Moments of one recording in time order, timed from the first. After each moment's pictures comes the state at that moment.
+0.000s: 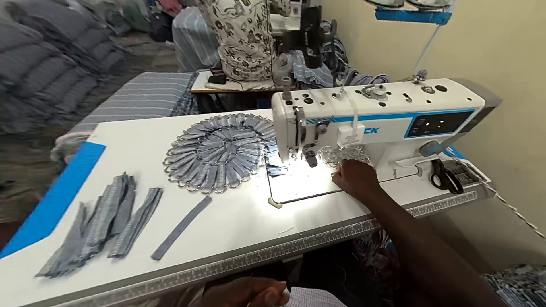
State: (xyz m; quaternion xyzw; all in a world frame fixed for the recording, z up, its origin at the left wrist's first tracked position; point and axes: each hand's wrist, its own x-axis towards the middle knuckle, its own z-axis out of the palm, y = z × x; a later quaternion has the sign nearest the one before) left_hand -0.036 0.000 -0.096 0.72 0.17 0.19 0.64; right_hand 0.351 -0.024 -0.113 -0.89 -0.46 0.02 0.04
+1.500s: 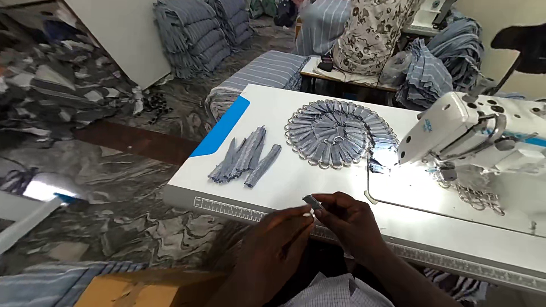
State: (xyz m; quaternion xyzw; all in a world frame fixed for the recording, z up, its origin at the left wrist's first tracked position) left_hand -0.101 0.044 -0.124 0.82 0.31 0.43 0.21; right_hand 0.107 0.021 -0.125 -0.53 -0.55 0.39 0.51
